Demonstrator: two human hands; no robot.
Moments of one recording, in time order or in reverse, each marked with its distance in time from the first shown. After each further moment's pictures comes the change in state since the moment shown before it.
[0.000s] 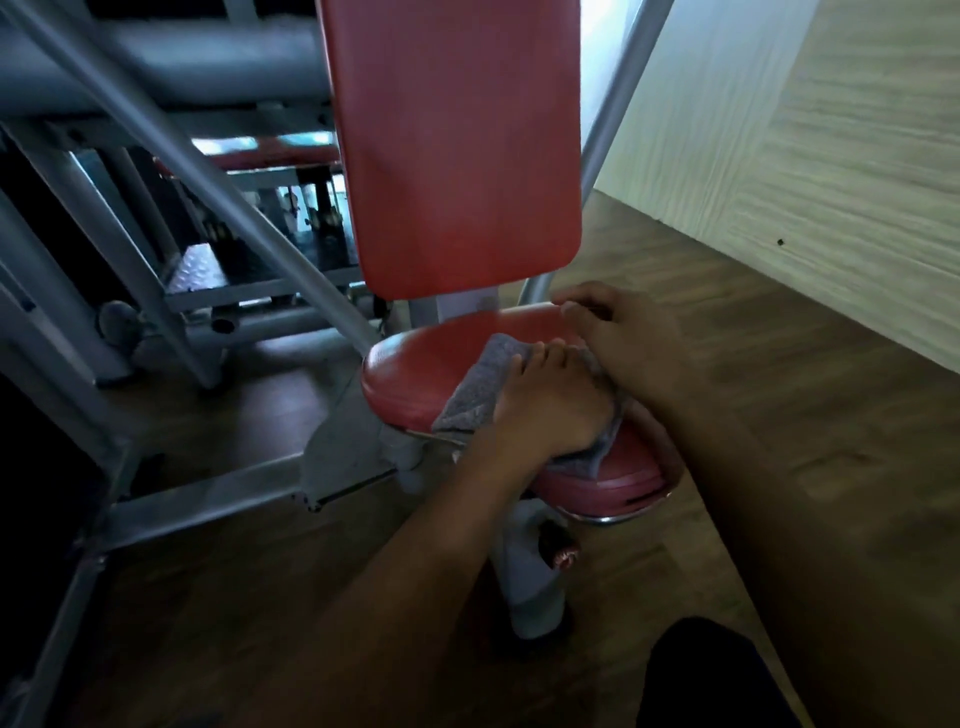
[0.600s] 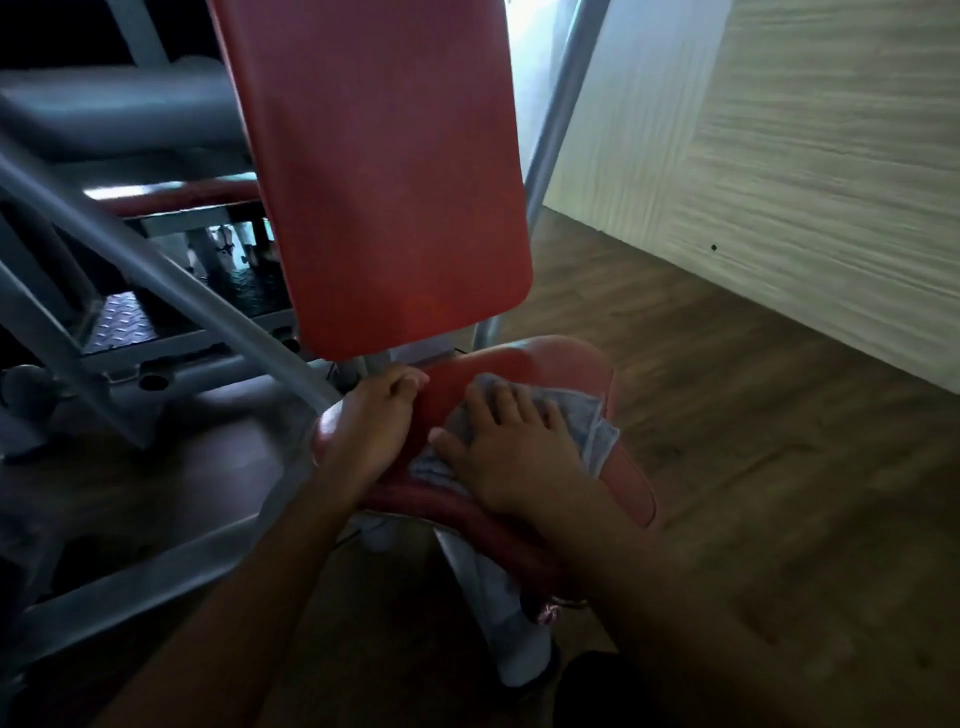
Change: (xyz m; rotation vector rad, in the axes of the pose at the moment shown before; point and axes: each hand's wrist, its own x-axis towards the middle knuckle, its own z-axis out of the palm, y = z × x) left_hand 0.044 -0.113 -0.050 -0.325 0.325 -0.027; right_hand -0.014 -0.020 0.061 -0.572 -0.440 0.151
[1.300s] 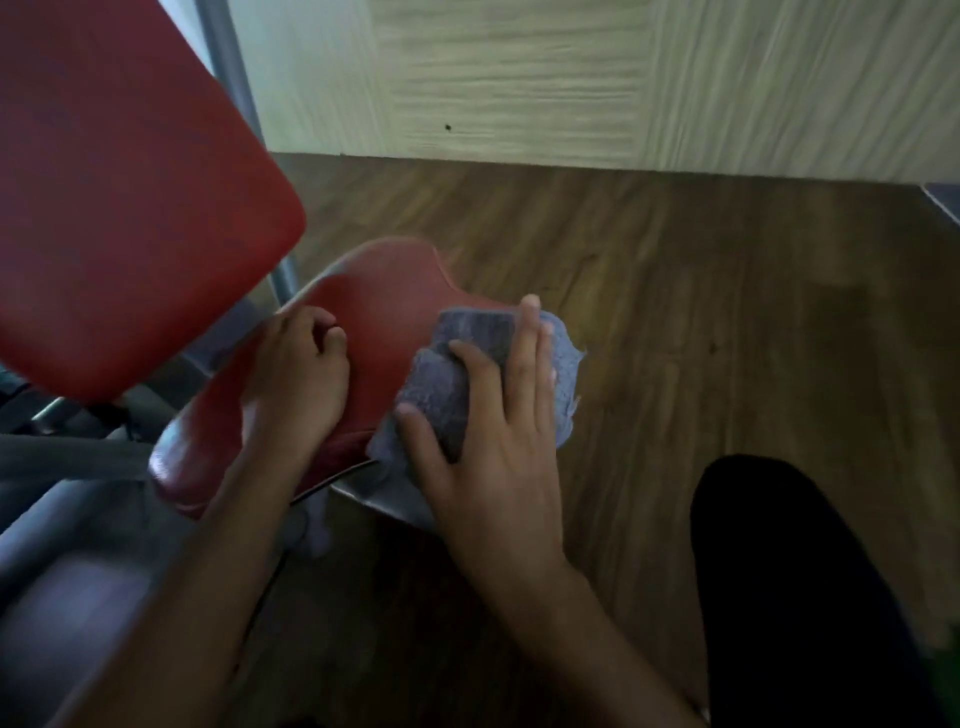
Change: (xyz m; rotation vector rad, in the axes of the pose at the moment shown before) left_hand 0.006 0.015 0.038 0.229 -0.259 0.384; right_hand -0.099 -0.047 0.084 0.423 1.055 0.491
